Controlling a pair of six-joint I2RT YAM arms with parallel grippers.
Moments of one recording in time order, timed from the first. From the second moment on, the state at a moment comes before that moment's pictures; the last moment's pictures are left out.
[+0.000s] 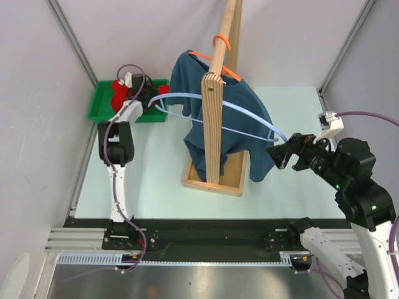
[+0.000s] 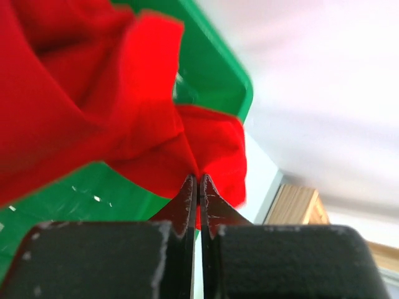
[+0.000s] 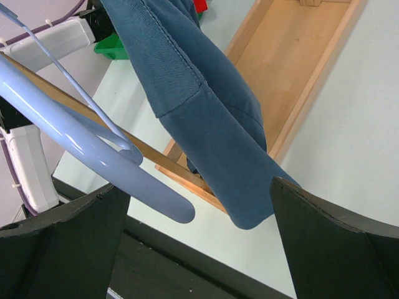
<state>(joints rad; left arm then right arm) -0.05 2.40 1.97 -0.07 -0.05 -0.95 0.34 0.70 1.29 -0.85 -0.18 0.39</state>
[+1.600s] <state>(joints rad) -0.29 0.95 0.66 -0.19 0.23 -0.91 0.34 0.88 1.62 -0.92 -0.13 0.36</state>
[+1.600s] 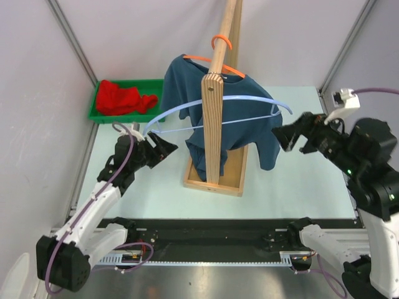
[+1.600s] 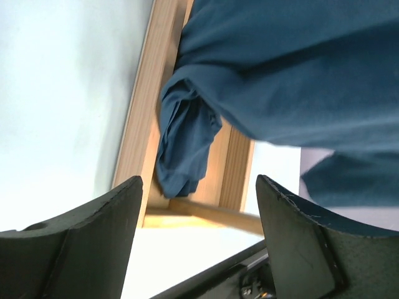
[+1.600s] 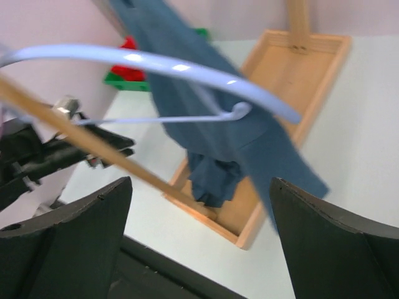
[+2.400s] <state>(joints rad) -0.28 0.67 0.60 -0.39 0.21 -0.86 0.23 1.35 2.05 -0.89 -0.41 0.14</state>
